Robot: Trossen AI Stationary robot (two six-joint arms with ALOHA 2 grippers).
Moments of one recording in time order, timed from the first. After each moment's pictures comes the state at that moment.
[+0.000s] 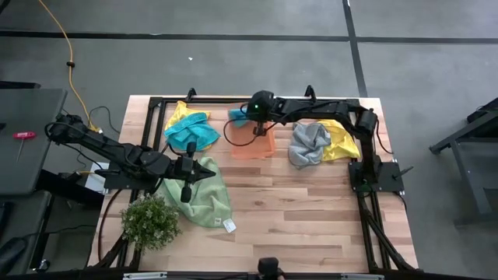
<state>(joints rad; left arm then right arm) -0.25 0.87 0.59 -0.04 -0.36 -0.10 -0.42 2.02 1.47 -0.34 0.28 -0.46</state>
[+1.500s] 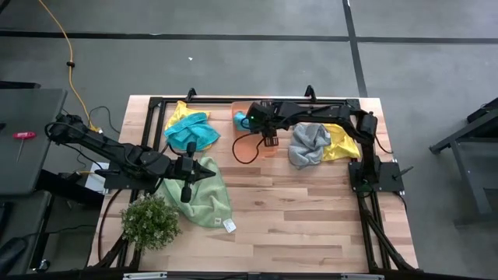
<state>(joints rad) -0.25 0.87 0.59 -0.04 -0.36 -0.10 -0.32 2.00 1.60 -0.80 0.32 -0.53</state>
